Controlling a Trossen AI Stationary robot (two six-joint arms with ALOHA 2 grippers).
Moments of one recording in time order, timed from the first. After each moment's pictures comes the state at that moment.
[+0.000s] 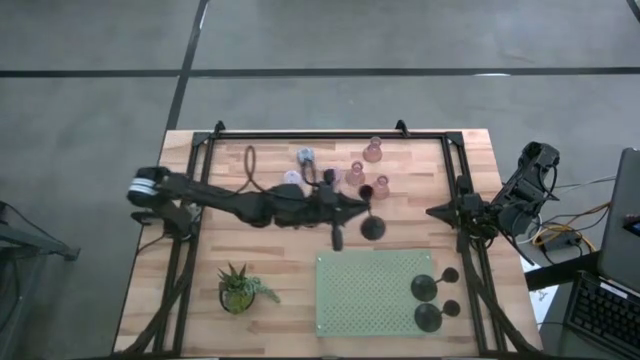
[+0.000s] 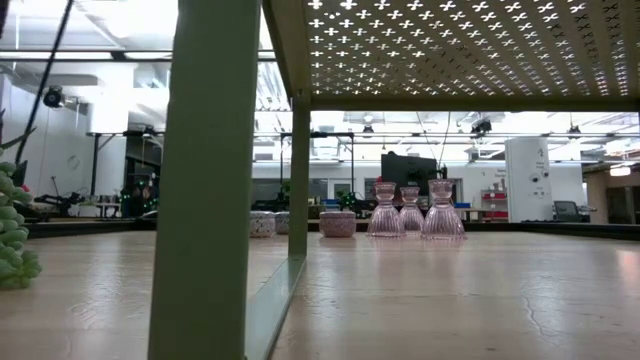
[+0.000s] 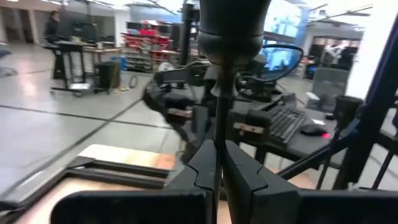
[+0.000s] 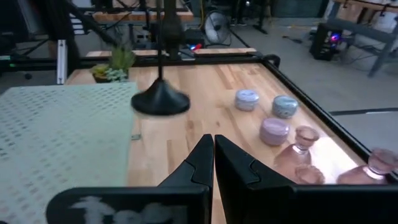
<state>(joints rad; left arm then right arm) -0.14 1.67 1.31 0.46 -0.22 -0.09 0.86 0.32 0.54 -0.68 0.94 0.39</state>
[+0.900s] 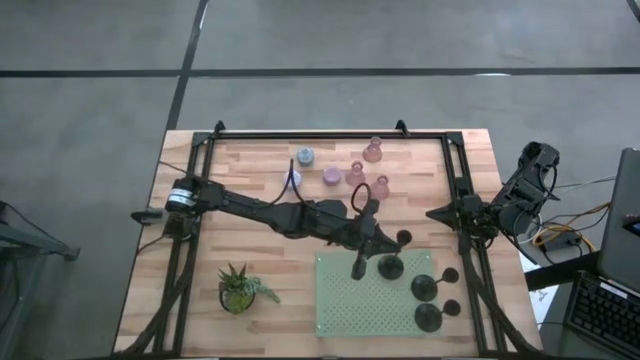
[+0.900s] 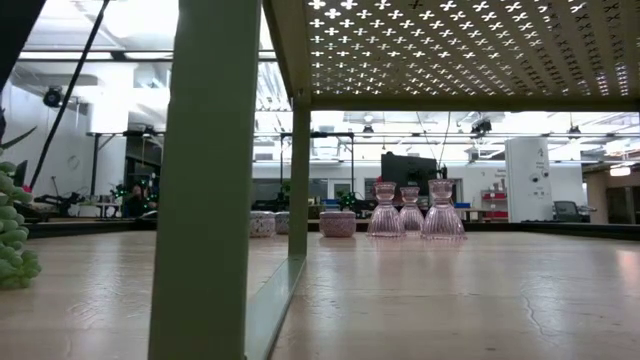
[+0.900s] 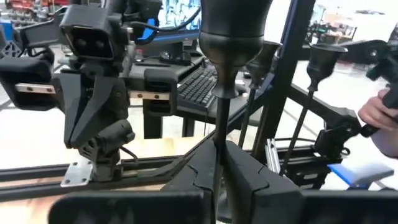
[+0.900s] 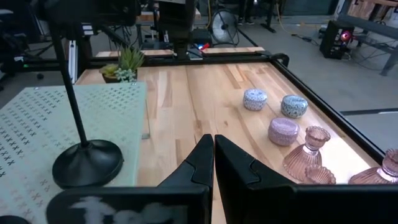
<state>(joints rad) -0.17 1.95 1.63 0.30 0.10 -0.08 0.86 0.32 0.54 -0.67 0.91 0.39</state>
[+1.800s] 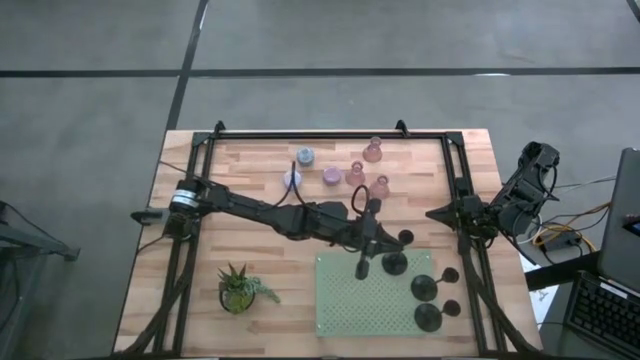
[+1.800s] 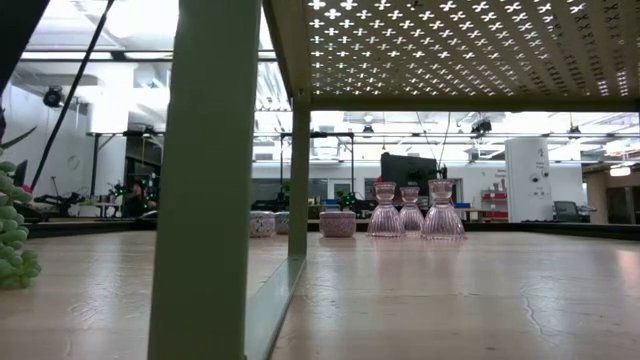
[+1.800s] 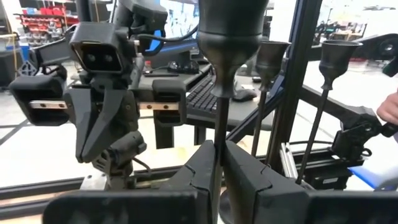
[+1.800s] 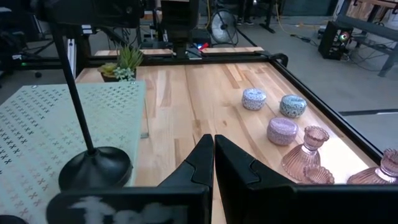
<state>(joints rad) -0.17 1.98 1.63 0.37 0.06 -0.02 0.86 0.32 0.54 -0.67 0.91 0.39</state>
